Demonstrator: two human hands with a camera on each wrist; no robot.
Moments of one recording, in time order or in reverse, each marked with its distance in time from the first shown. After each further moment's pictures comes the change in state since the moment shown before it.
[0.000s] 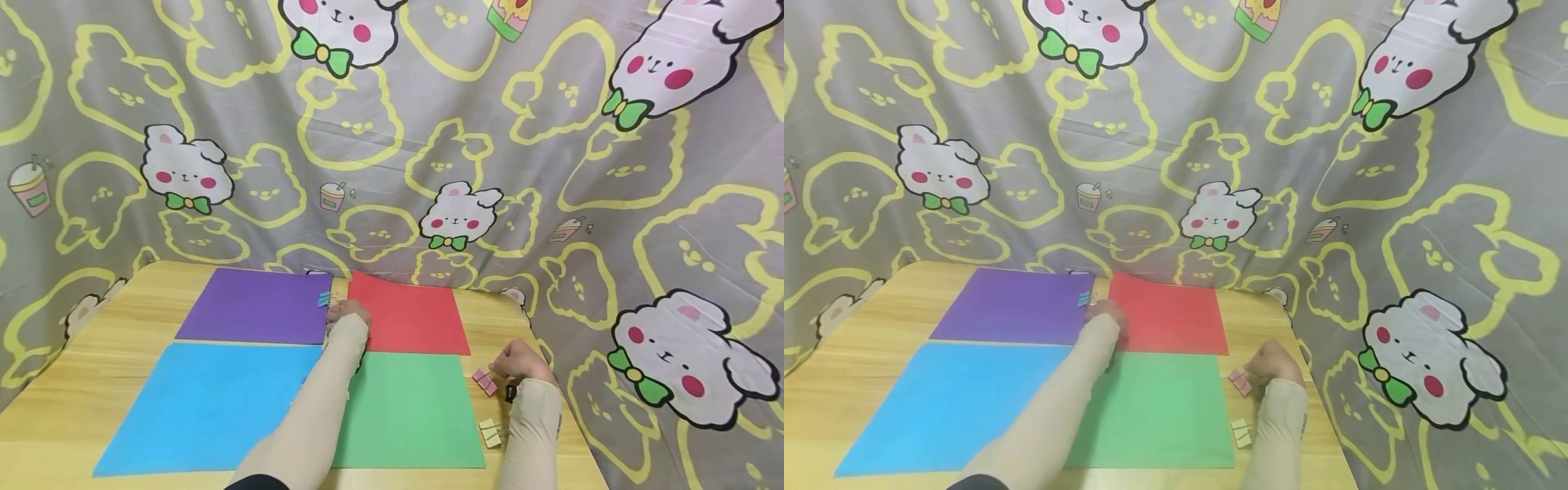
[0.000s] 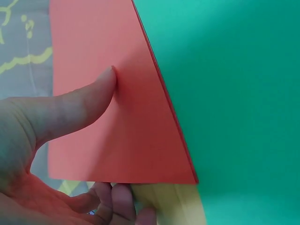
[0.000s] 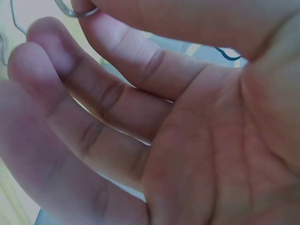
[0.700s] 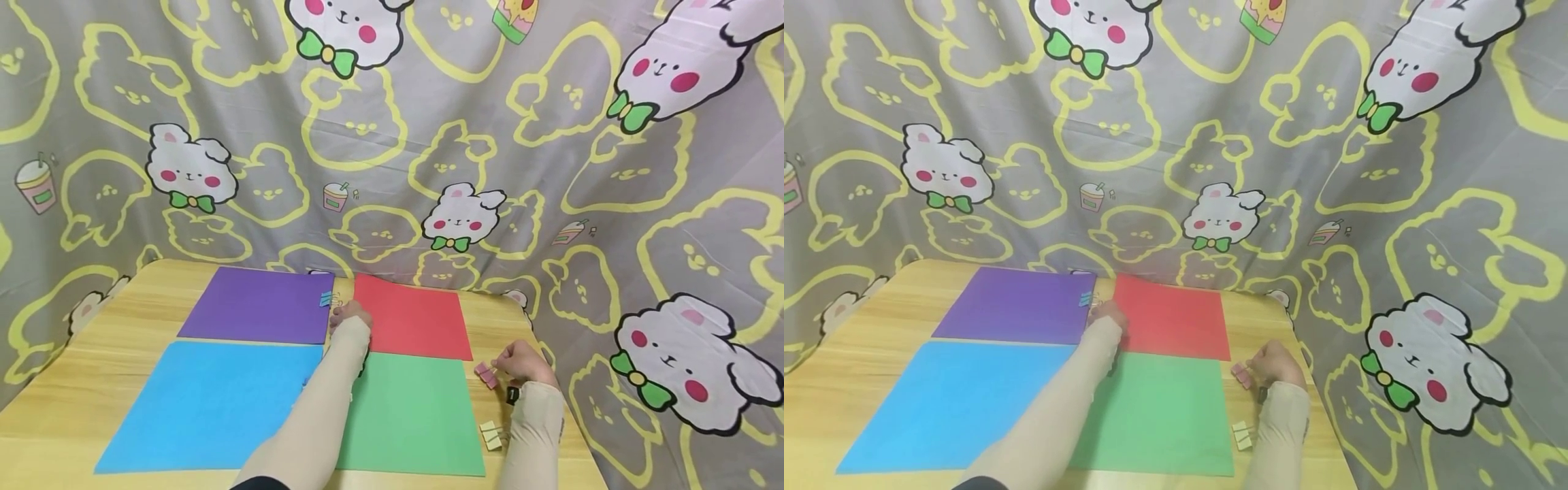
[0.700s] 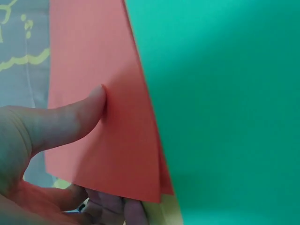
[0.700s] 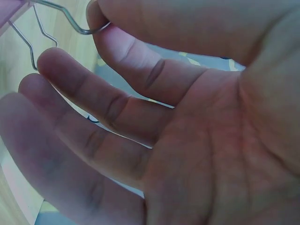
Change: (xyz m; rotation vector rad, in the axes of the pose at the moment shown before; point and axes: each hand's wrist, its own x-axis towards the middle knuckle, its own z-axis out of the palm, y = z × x) left_hand -0.007 -0.005 0.001 -0.010 0.049 0.039; right_hand 0.003 0.000 0.001 0.038 0.020 0.013
